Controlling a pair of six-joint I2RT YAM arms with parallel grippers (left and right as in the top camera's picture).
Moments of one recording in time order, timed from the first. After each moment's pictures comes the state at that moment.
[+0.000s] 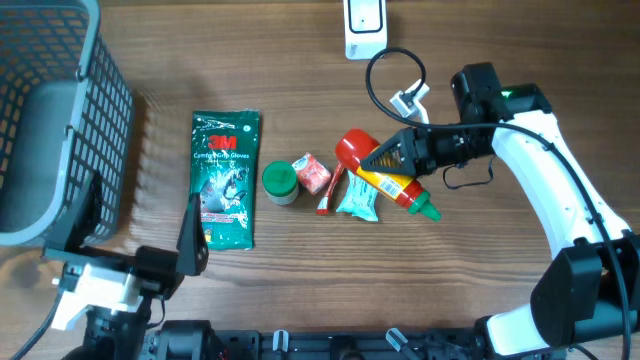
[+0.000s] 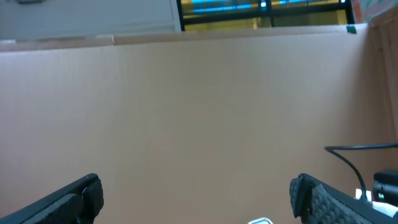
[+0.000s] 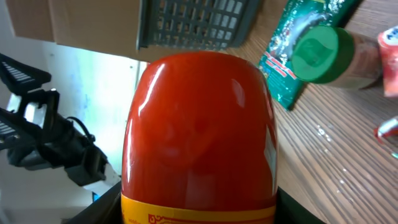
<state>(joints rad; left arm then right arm) -0.02 0.23 0.75 -0.09 0.23 0.06 0.17 1.67 1.33 -1.24 -1.30 -0.26</state>
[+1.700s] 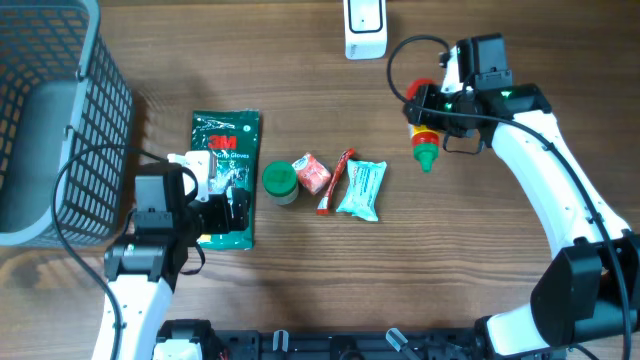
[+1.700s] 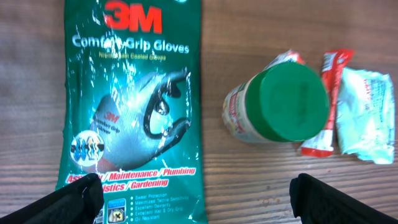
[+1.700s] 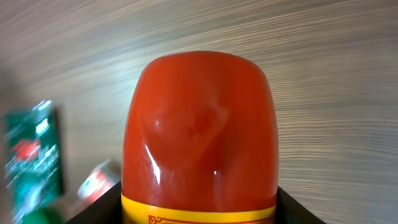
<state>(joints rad) -0.02 0.96 0.64 -0.65 0.21 -0.10 0.17 1.67 1.33 -0.72 -0.16 0.43</state>
